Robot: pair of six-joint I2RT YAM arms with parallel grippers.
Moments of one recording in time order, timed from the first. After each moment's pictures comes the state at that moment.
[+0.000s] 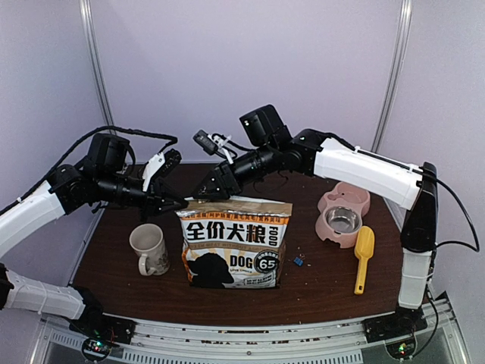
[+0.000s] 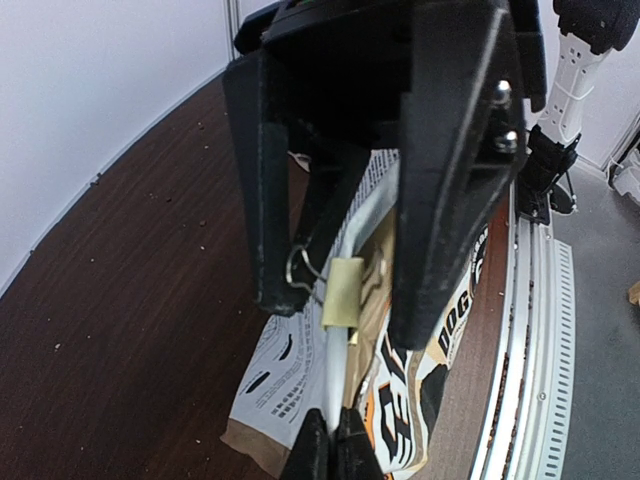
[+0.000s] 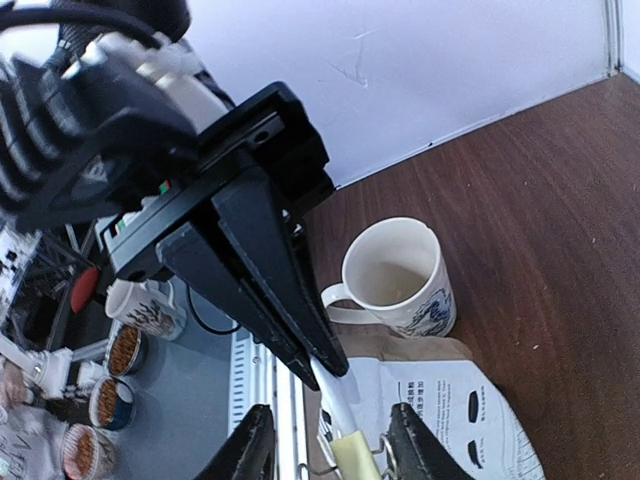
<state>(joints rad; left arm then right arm) -0.63 1.10 1.08 -0.58 0.53 0.26 0.92 1.96 1.94 -0.51 -0.72 0.15</state>
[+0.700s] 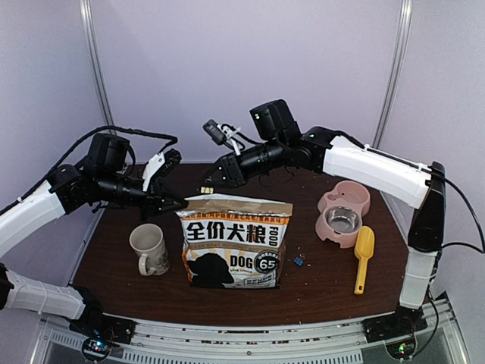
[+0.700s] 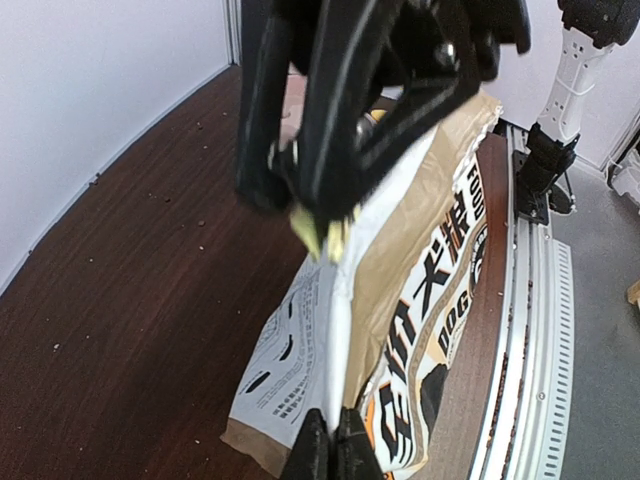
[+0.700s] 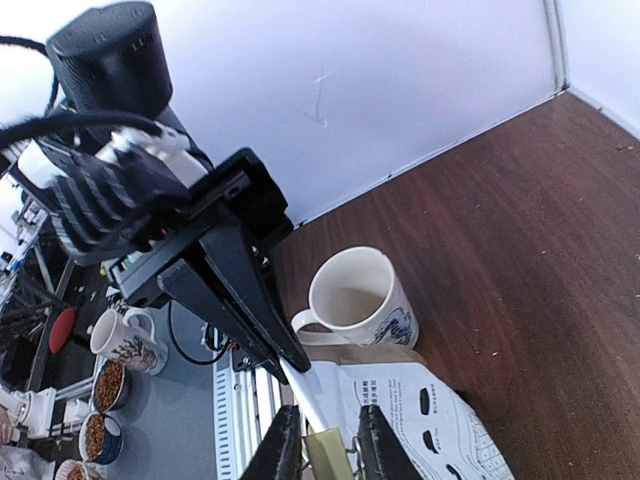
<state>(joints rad) -0.62 1.10 1.08 -0.58 0.54 0.26 0.89 1.89 1.88 -0.45 -0.65 0.20</state>
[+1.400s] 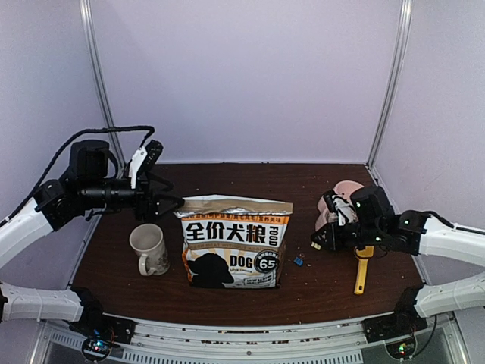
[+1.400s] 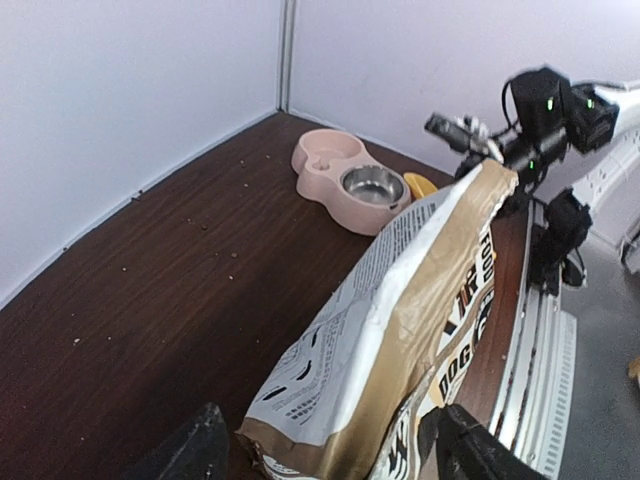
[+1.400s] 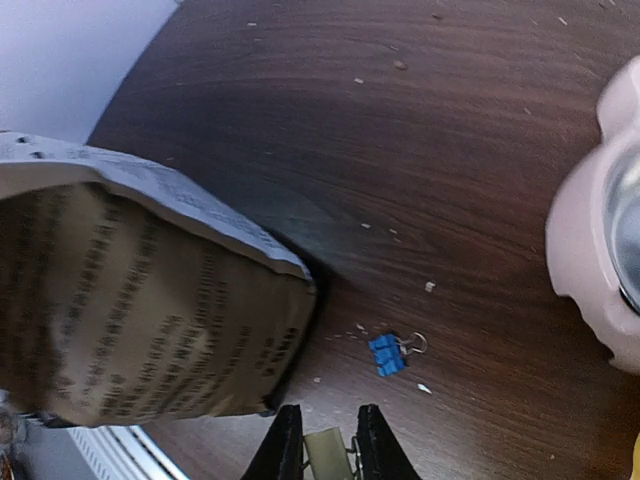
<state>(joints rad) -0.62 0.97 0.98 -0.42 0.46 0.07 0.74 1.02 0.67 -0.32 -0.10 0.48</state>
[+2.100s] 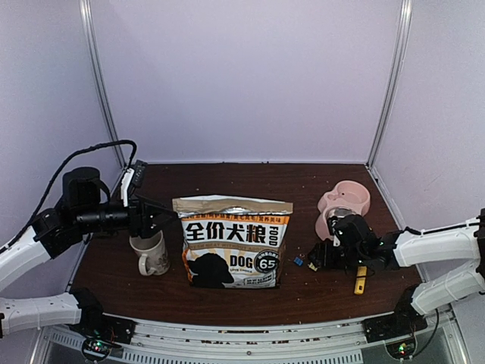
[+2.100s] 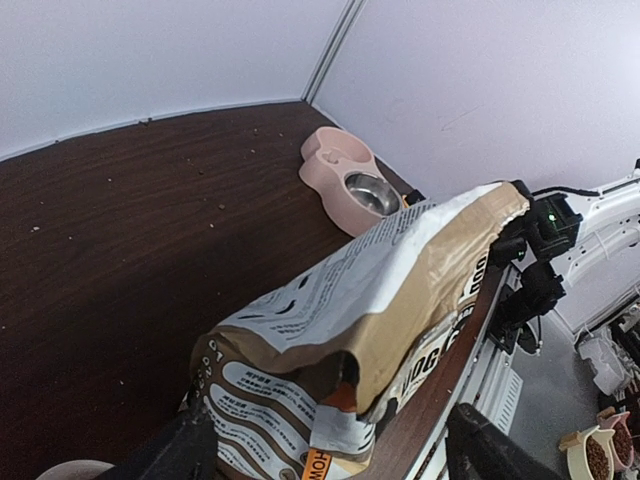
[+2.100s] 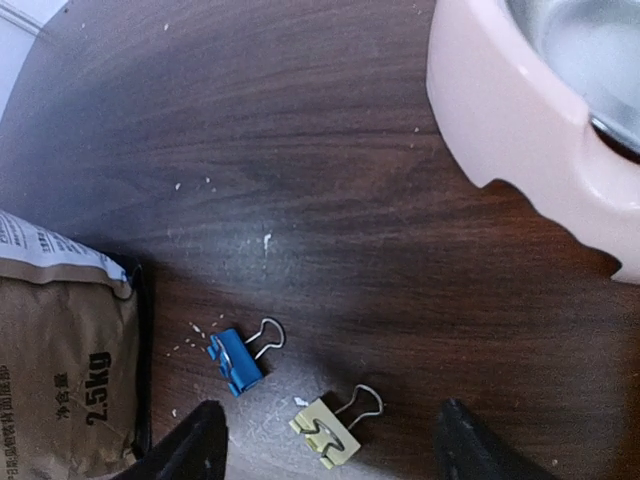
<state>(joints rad) -0.62 0.77 0.72 -0.29 0.41 -0.32 0.74 1.24 0.43 -0.04 0.09 0.73</state>
